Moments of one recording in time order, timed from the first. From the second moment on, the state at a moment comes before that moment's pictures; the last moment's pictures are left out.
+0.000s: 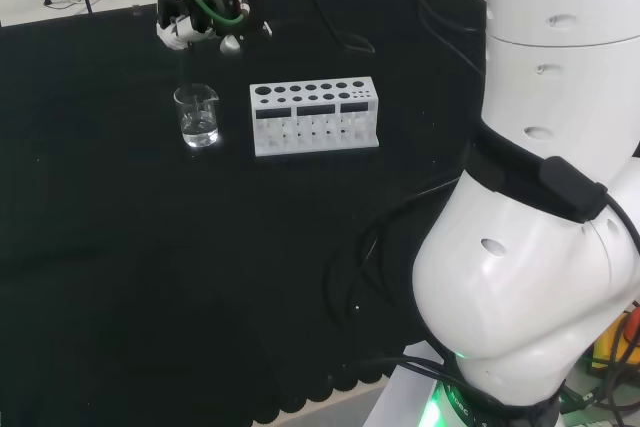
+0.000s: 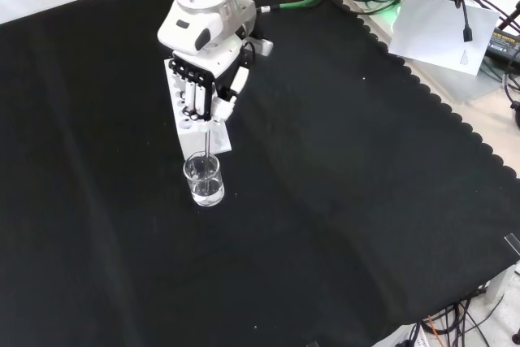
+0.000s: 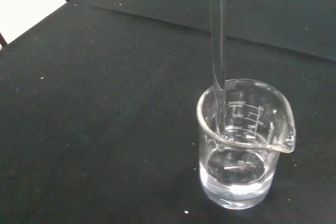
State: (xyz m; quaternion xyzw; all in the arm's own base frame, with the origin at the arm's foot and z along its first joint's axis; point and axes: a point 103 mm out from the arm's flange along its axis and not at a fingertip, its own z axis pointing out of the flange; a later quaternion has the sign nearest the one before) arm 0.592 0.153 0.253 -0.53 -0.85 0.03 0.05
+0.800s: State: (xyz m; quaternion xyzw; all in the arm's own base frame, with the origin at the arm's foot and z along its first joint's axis) arm 0.571 0.133 0.266 -0.54 -0.84 0.04 0.04
